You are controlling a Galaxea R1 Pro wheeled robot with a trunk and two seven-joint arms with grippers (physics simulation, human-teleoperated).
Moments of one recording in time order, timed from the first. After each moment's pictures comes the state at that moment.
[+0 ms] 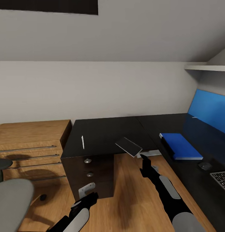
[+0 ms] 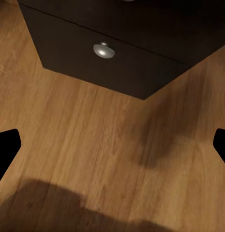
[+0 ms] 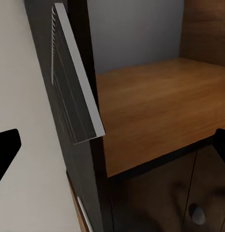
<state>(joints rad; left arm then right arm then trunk) -0.32 0.08 -0.70 -1.21 1.07 0.18 0.89 -0.53 0.02 -0.02 -0.85 -1.58 0.18 -0.12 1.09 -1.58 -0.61</state>
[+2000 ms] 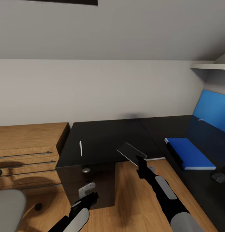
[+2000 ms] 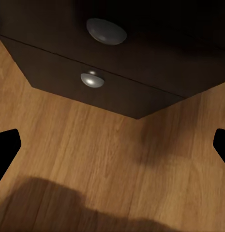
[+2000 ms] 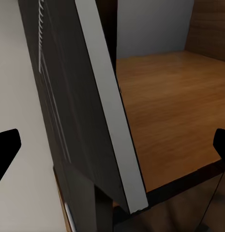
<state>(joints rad) -0.32 0.08 -0.70 -1.21 1.08 0.18 0.88 -0.53 0.02 0.07 -0.84 -1.56 0.18 -0.12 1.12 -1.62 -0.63</state>
